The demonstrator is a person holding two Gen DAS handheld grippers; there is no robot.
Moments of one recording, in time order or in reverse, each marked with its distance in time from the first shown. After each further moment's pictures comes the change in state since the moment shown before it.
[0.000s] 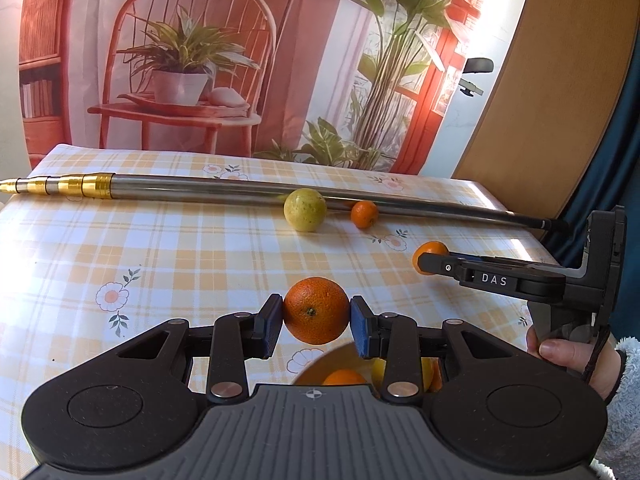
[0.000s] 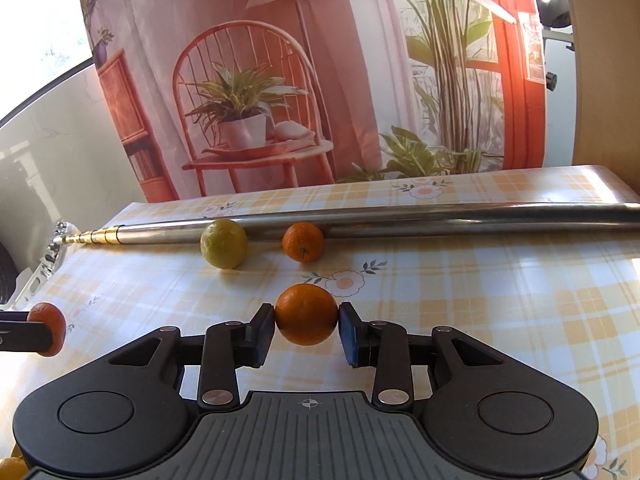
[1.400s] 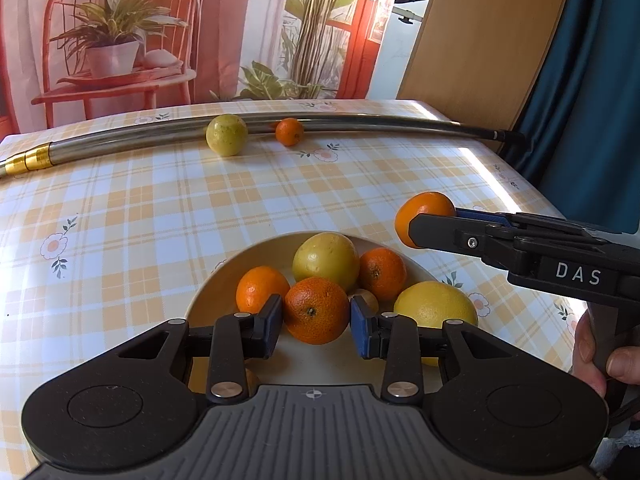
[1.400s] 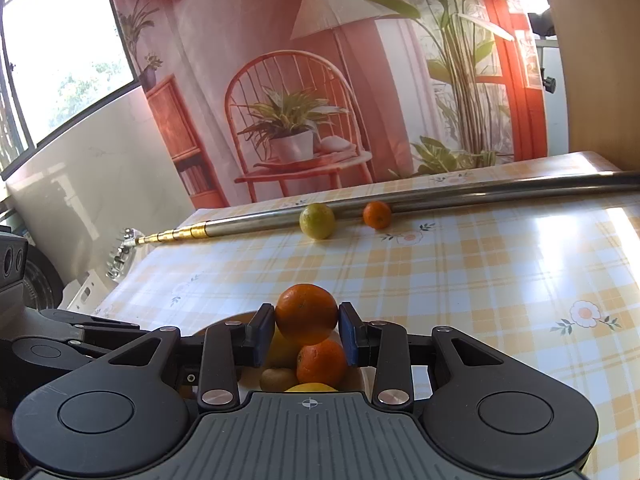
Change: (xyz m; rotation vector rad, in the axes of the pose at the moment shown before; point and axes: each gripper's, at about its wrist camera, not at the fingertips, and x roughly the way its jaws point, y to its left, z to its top) left arm 0.003 -0.038 -0.044 0.156 0.158 -0.091; right arm -0.111 0.061 -0.055 0.040 -0.055 0.082
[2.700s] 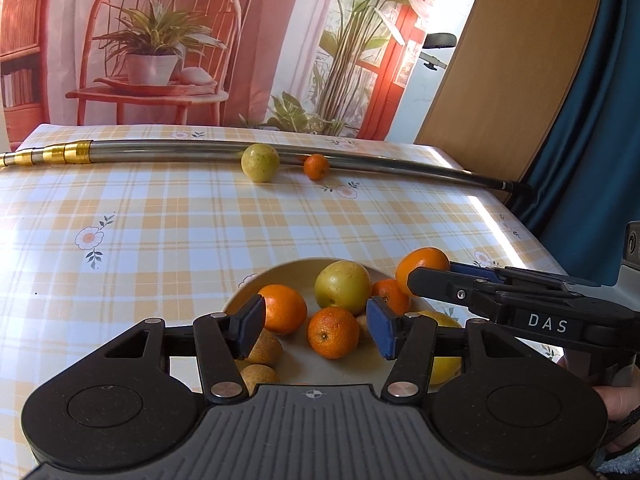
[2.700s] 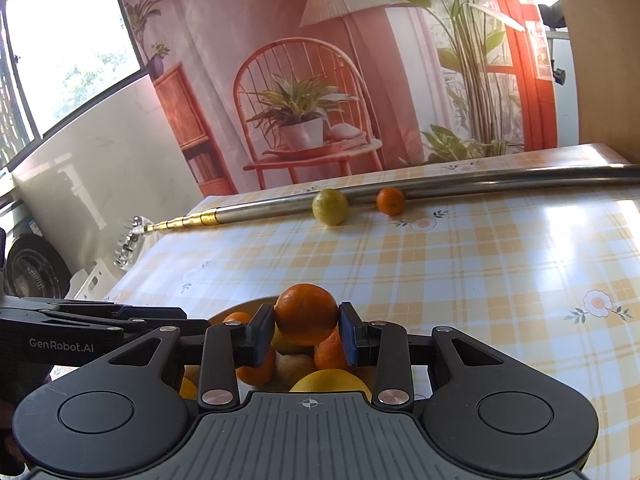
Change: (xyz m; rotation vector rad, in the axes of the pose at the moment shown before) left arm -0.037 0.007 -0.005 -0.122 -0.113 0.030; right arm 0.004 0.010 -0.006 -0.013 0.035 0.020
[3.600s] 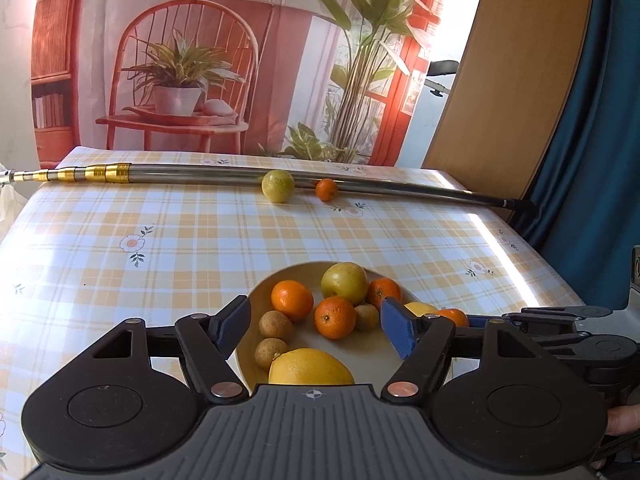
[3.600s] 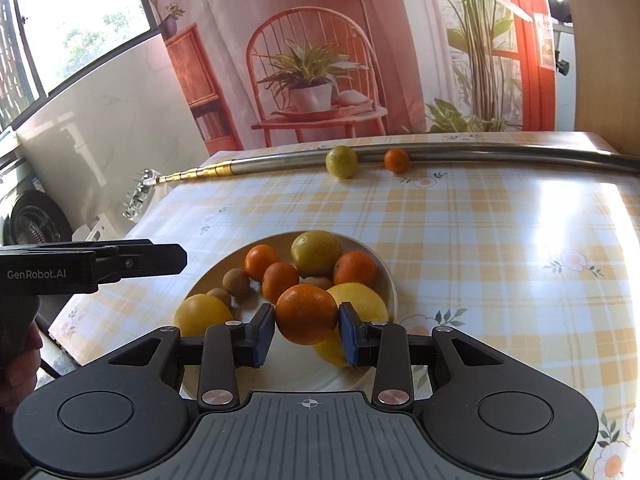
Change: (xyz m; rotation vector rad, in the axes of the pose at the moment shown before) left arm -0.055 -0.015 -0.021 0.006 -0.091 0.064; right arm -0.044 0.028 -0.028 -0.039 0.125 -0.021
